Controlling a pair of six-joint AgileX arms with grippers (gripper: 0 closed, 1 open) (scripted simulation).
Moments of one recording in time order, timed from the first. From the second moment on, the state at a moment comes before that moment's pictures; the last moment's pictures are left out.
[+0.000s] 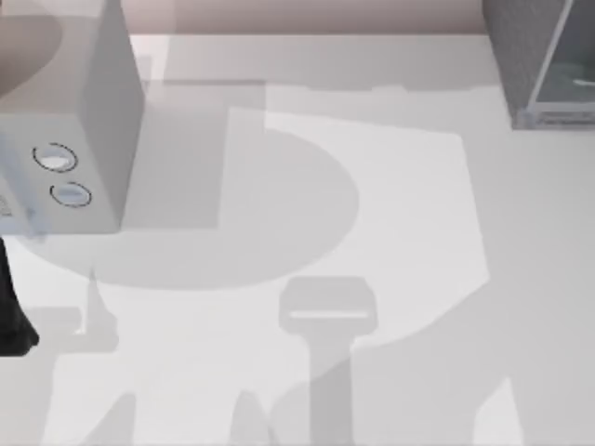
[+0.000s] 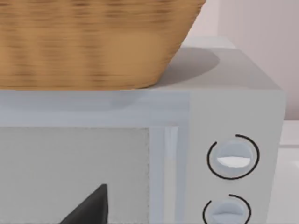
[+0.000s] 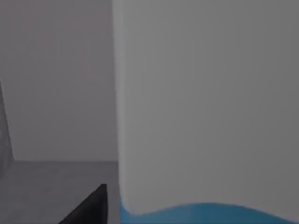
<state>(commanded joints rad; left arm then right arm) 0.00 0.00 0.00 0.00 0.00 0.00 -0.22 2.34 1.36 0.99 -0.18 0.01</state>
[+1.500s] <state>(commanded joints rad) 0.00 0.00 0.00 0.00 0.00 0.00 -0.22 2.34 1.36 0.98 -0.18 0.01</state>
